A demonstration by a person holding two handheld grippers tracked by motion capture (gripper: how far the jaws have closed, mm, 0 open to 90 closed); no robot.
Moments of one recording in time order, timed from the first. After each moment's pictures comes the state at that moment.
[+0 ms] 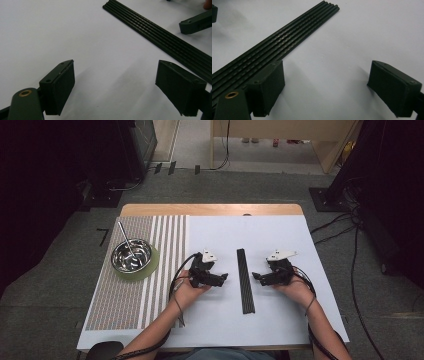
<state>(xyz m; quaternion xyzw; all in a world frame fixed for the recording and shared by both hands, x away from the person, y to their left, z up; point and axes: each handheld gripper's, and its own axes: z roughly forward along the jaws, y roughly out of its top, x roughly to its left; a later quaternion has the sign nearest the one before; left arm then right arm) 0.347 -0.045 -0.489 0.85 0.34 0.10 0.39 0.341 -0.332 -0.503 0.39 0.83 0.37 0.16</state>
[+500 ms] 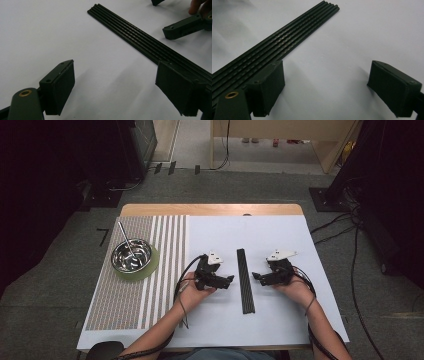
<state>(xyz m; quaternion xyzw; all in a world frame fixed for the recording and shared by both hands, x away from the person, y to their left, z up) 0.338 -0.062 -0.488 0.85 0.34 0.10 0.40 0.341 -0.332 -0.503 0.39 0.83 0.37 0.16</state>
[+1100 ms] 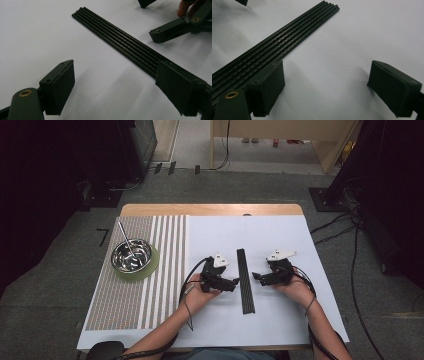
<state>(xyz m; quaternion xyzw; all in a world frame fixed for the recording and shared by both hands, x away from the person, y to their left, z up) 0.332 -0.077 -0.492 0.85 0.33 0.09 0.41 0.341 -0.332 -0.503 0.39 0.83 0.37 0.16</state>
